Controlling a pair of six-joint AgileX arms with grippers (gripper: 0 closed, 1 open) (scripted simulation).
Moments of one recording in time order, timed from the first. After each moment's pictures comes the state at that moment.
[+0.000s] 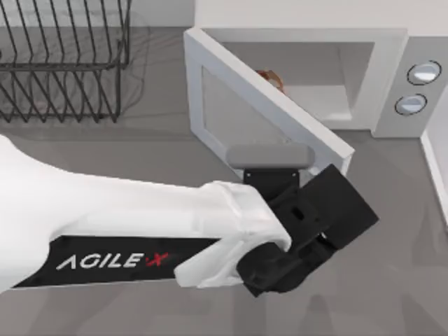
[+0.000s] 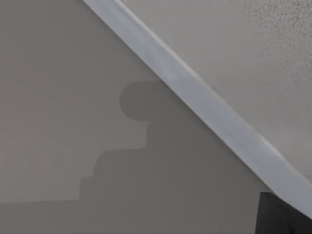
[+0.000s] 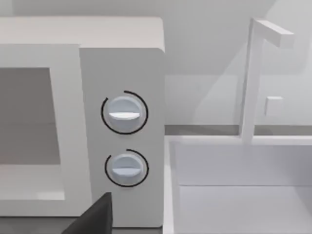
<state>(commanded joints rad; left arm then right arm) -1.10 1.84 1.12 -0.33 -0.67 -0.87 0.00 0.00 0.00 0.00 0.00 0.00</state>
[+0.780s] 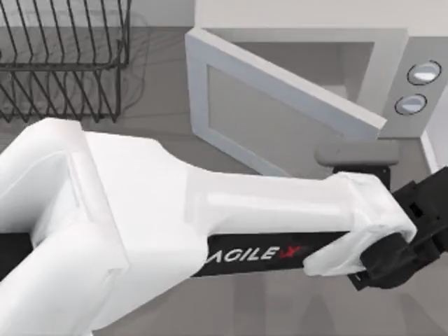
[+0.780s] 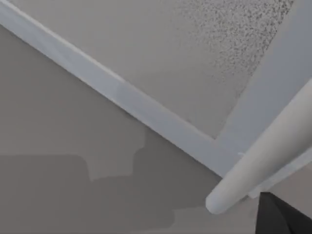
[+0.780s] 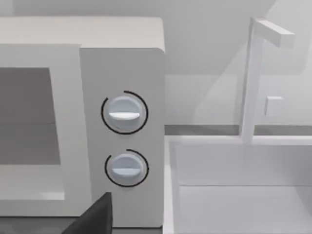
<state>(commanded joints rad) -1.20 2.13 1.56 -0.55 -0.71 -0.99 0.00 0.00 0.00 0.00 0.00 0.00</state>
